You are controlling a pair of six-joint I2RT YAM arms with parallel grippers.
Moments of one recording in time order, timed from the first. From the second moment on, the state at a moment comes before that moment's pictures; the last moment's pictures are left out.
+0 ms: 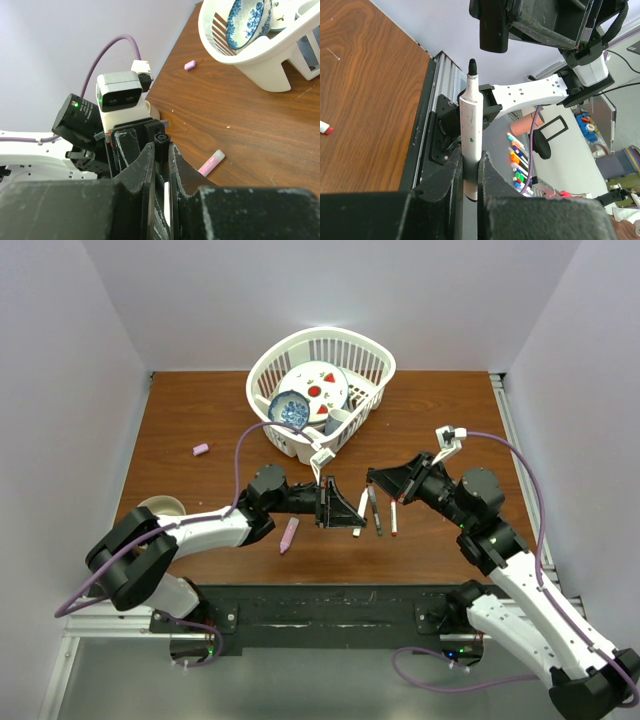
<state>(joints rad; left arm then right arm) -0.81 1.46 0.66 0.86 0.80 -0.93 0.50 0.71 0.67 0.00 -0.30 0.80</state>
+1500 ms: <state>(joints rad) -0.77 1.47 0.74 0.80 0.86 -0.93 0.50 0.67 0.58 0.11 -0.35 0.84</state>
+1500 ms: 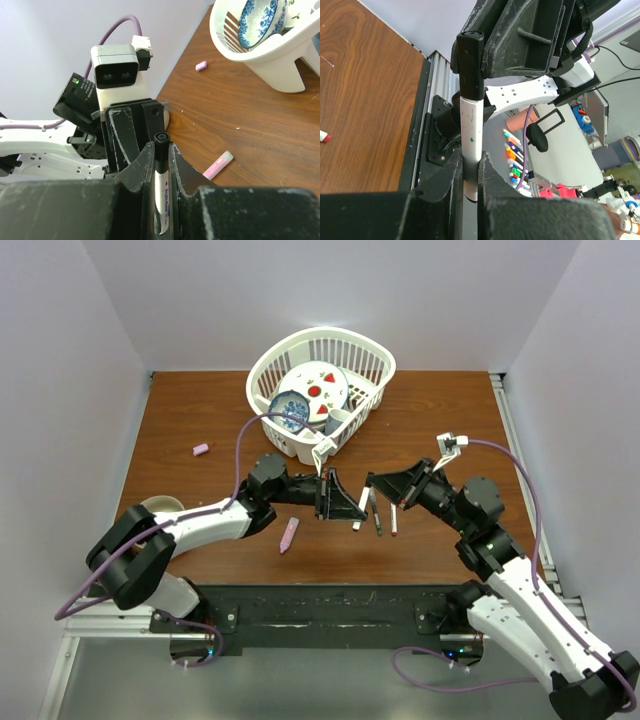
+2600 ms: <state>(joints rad) -0.74 1.15 0.61 0.75 0.78 -0.77 0.52 0.89 1.00 -0.06 -0.51 0.73</state>
